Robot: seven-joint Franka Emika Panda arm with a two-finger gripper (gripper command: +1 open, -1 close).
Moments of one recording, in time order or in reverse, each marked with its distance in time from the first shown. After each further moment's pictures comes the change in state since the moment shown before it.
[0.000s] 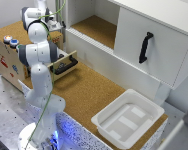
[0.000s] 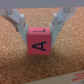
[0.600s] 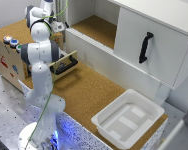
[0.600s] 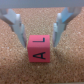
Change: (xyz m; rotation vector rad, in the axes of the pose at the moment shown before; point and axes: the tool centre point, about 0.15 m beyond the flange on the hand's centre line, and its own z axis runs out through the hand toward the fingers) arm 0.005 0.002 -0.007 0.084 0.068 -0.152
